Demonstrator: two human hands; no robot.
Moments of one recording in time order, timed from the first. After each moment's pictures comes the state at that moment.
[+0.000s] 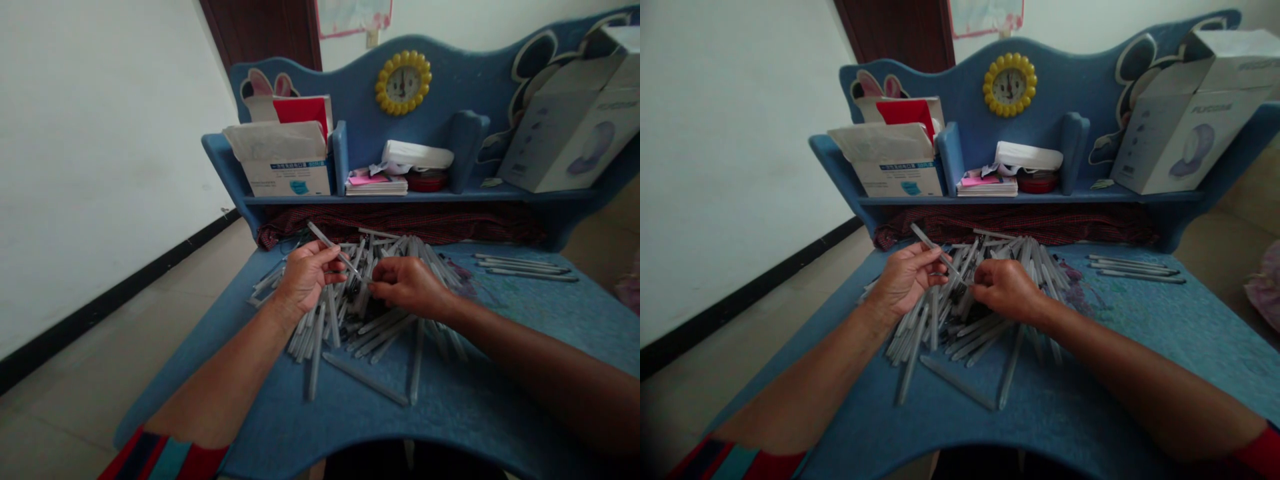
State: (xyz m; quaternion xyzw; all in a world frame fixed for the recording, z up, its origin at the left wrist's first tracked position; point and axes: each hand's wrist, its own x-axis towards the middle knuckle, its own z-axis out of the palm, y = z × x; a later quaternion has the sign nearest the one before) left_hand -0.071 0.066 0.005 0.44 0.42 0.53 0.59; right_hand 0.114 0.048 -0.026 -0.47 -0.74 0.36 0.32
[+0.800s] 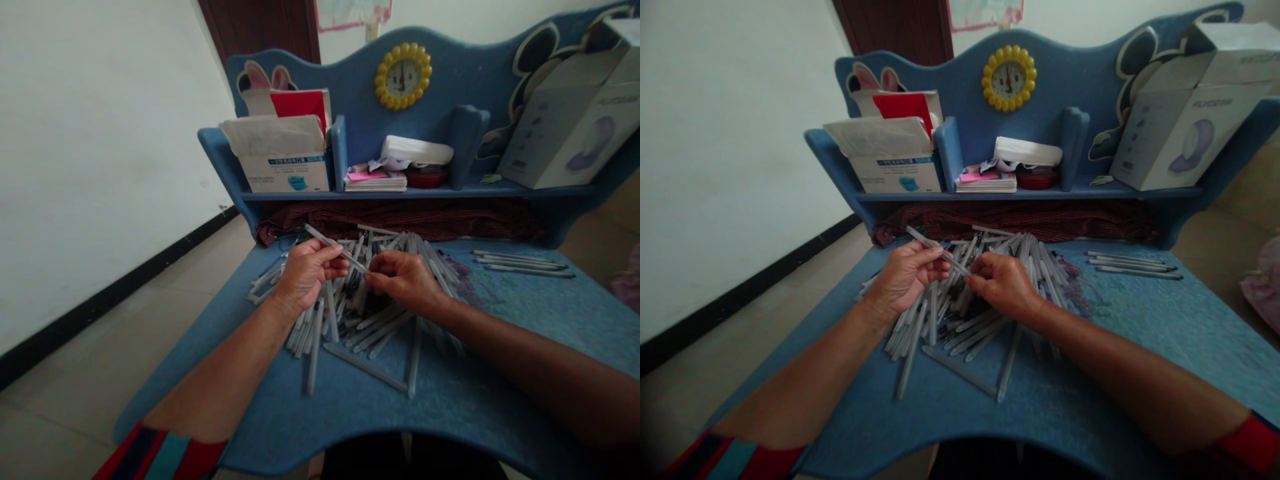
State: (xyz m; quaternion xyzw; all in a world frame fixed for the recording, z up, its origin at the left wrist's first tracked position) left_hand -0.069 0.065 0.000 0.46 0.41 0.52 0.59; right_hand 0.107 0.048 -0.035 -0.45 -0.66 0.41 0.43
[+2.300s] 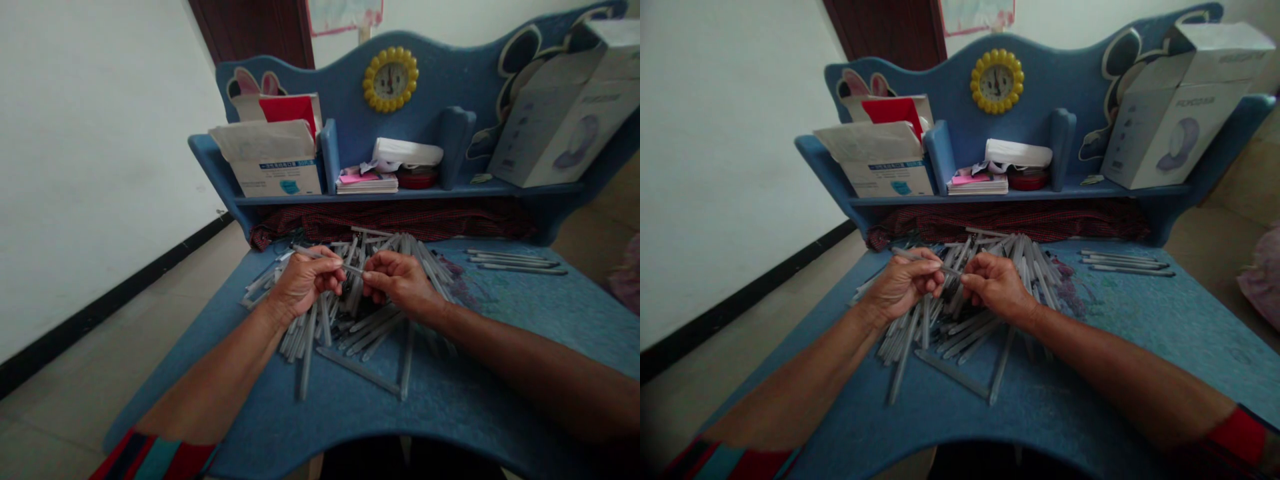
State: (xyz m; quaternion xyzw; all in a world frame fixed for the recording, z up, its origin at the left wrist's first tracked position) left_hand -0.069 0.064 -0.001 0.50 0.37 0.46 0.63; right_hand 0.106 0.042 -0.026 -0.38 -0.57 0.54 0.49
